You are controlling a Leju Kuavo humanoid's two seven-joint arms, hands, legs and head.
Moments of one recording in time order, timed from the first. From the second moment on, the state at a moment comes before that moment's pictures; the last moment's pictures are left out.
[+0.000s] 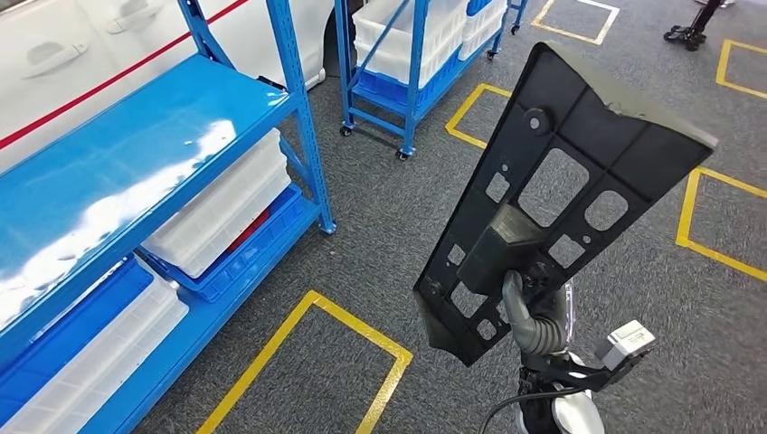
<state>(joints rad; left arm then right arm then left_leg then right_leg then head) -0.05 -0.21 0.77 -0.18 -0.02 0.52 -0.25 0.09 0.04 0.07 -1.73 -0.19 0.11 -0.67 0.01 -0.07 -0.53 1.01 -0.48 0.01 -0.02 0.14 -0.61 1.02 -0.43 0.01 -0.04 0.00</state>
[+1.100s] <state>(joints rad) -0.06 -0.21 0.75 -0.18 -0.09 0.42 -0.26 0.21 0.00 -0.09 -1.83 -0.17 0.17 -0.69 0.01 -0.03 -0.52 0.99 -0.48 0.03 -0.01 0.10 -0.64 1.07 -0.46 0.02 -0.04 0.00</state>
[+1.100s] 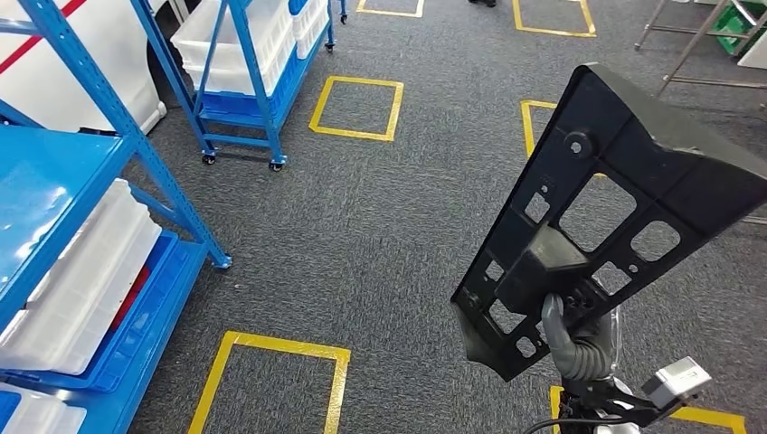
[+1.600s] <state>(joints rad) -0.05 -0.20 0.71 -0.19 -0.13 0.38 -0.26 0.31 0.08 -0.21 -1.93 -0.13 0.21 -0.69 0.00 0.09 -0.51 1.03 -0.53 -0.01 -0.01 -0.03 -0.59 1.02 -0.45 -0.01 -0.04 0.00</state>
